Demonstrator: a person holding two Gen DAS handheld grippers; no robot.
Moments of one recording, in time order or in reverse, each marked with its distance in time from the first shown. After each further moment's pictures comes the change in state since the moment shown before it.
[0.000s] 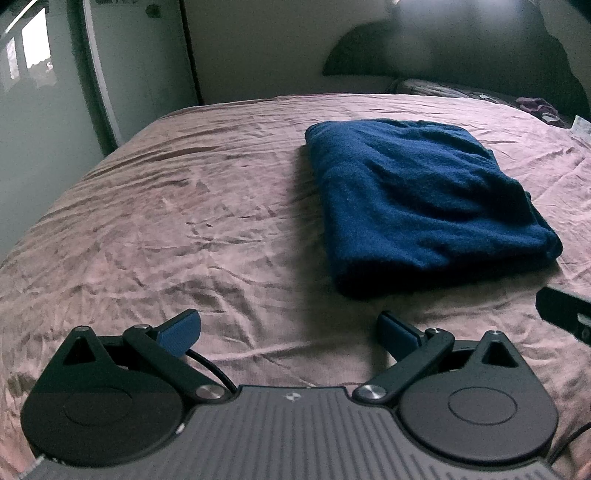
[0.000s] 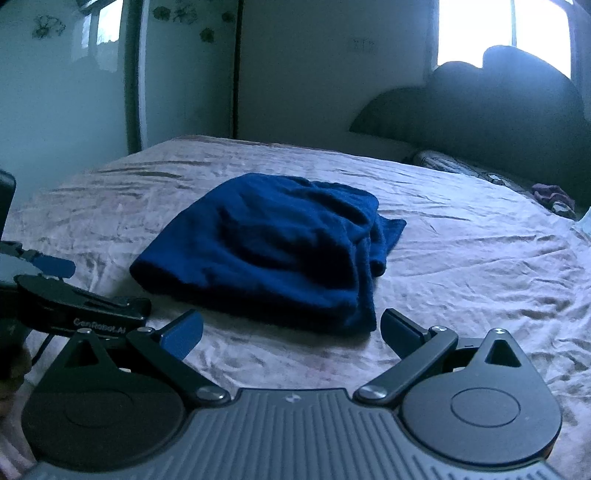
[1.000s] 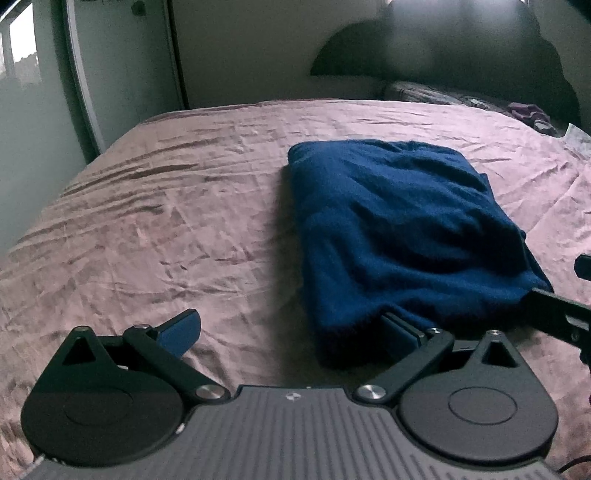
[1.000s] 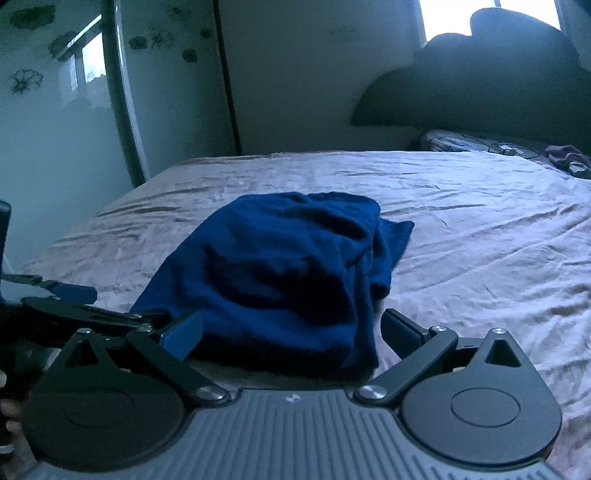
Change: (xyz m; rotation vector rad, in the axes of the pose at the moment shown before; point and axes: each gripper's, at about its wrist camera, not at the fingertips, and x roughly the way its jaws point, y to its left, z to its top) left arm 0.014 -0.005 0.042 -0.008 0.019 -0.056; right arm 0.022 -0.033 0.023 0.145 0.003 0.101
